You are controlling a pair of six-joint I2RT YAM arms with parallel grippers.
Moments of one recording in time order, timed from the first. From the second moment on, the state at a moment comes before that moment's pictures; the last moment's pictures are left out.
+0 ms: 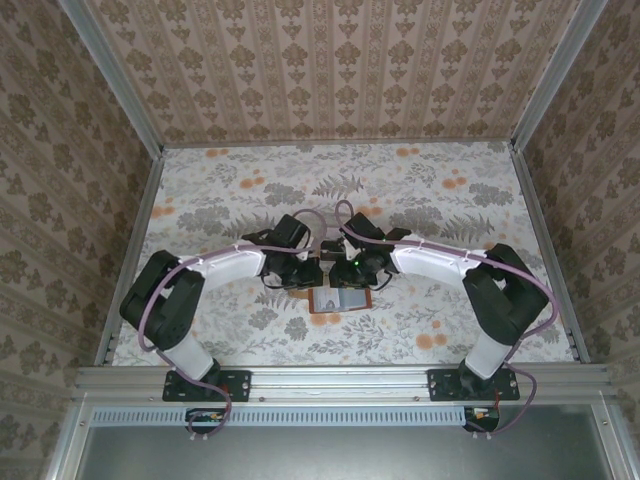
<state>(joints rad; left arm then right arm) -0.69 1.65 0.90 -0.41 0.46 -0.63 0.69 1.71 1.05 -0.49 -0.36 0.68</state>
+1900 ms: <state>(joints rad) -0.69 1.70 0.91 -0.46 0.44 -0.62 0.68 1.78 1.03 -0.45 -0.40 0.68</state>
